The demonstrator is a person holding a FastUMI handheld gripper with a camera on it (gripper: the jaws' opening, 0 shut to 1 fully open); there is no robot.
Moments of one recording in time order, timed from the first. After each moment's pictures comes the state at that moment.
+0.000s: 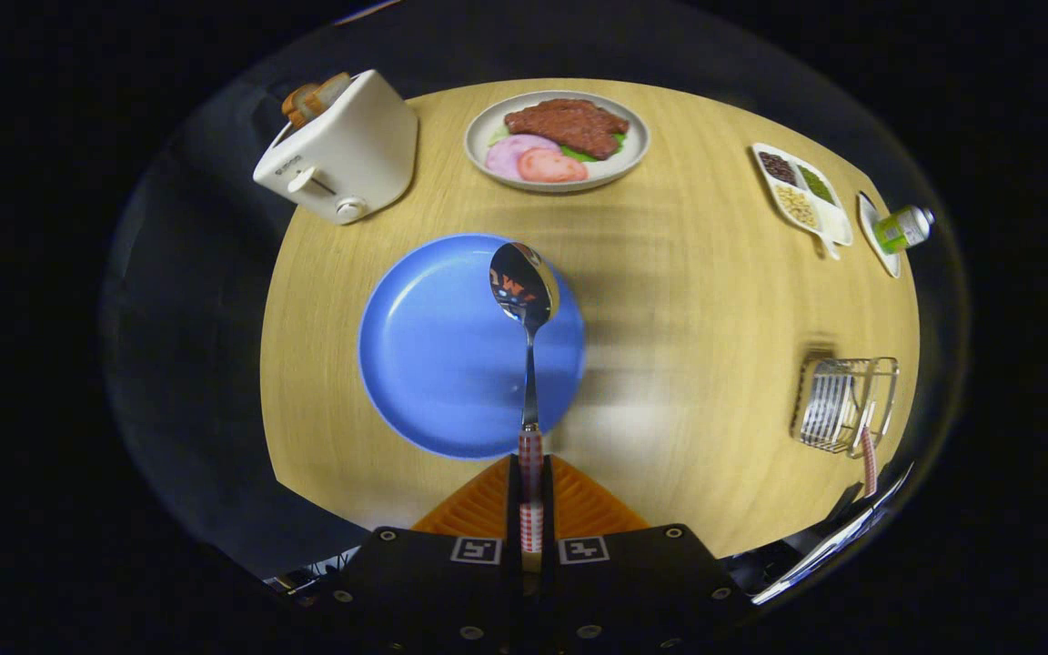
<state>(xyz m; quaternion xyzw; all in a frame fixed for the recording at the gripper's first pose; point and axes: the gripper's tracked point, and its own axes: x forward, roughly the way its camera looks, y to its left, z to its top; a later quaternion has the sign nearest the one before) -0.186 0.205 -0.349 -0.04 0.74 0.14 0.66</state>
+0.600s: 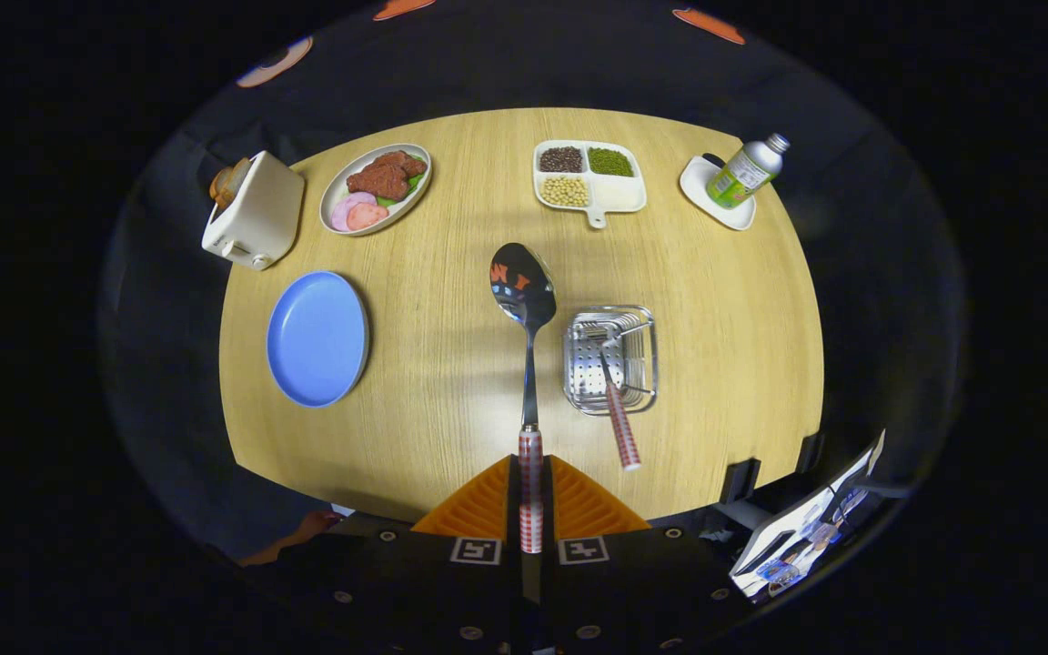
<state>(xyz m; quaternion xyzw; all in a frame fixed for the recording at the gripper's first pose) -0.167 -0.007 -0.279 -0.04 0.74 0.07 0.67</state>
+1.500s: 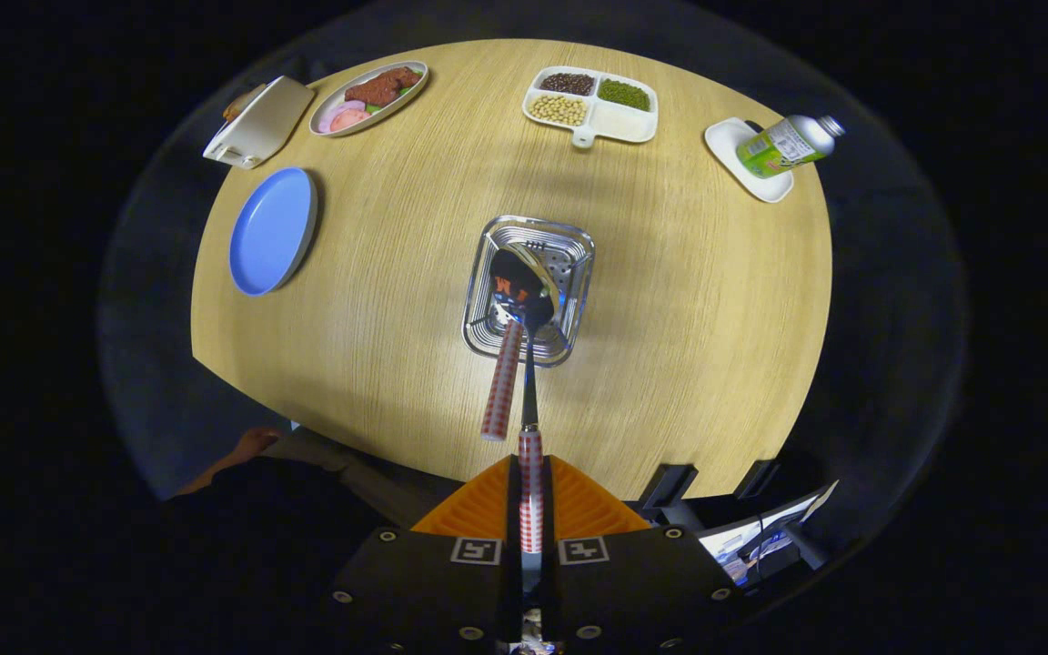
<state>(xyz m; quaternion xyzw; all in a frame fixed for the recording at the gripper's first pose) -0.188 -0.086 -0.318 -0.13 0.81 0.17 0.55</state>
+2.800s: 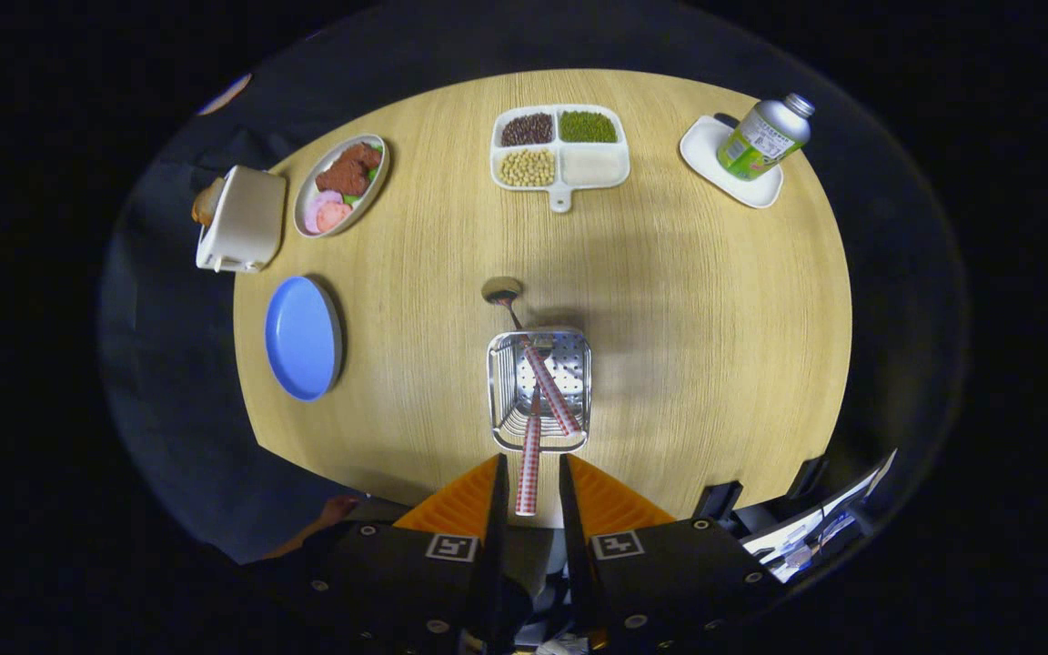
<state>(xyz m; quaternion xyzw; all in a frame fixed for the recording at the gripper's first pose) -0.107 -0.051 -0.305 0.02 0.77 0.12 0.62</state>
